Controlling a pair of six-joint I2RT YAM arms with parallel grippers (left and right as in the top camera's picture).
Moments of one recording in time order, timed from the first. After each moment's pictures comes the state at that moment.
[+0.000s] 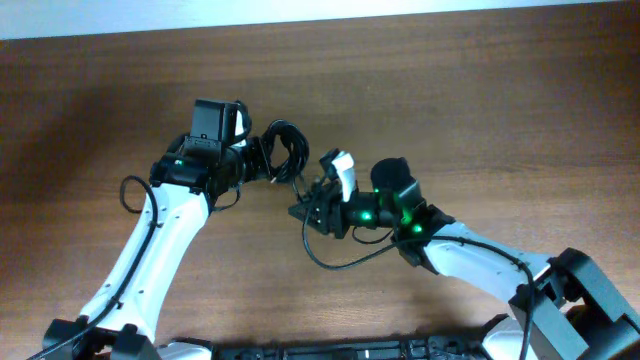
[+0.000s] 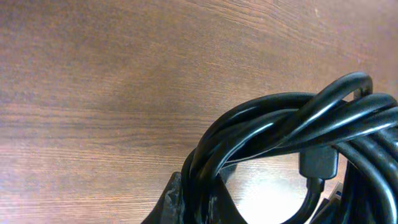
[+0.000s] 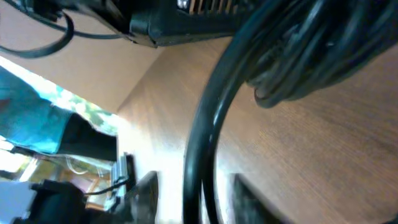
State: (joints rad) left arm -0.24 1.47 1.11 -0.65 0.15 -0.48; right arm 0.61 1.53 0.60 0.56 -0.71 0.54
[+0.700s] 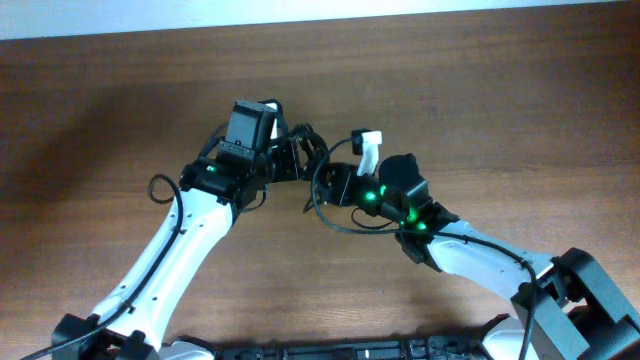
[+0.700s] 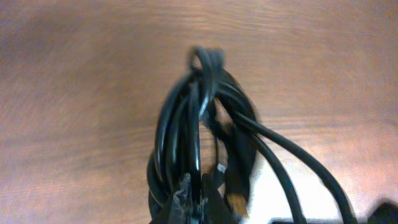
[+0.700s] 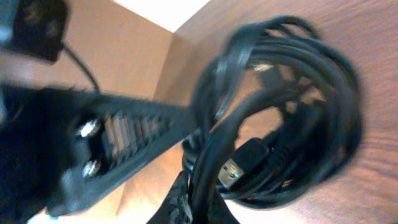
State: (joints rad) left arm -0.41 1.47 1.11 -0.55 0.10 -0.39; right arm 0.56 1.53 0.60 0.64 -0.39 0.95
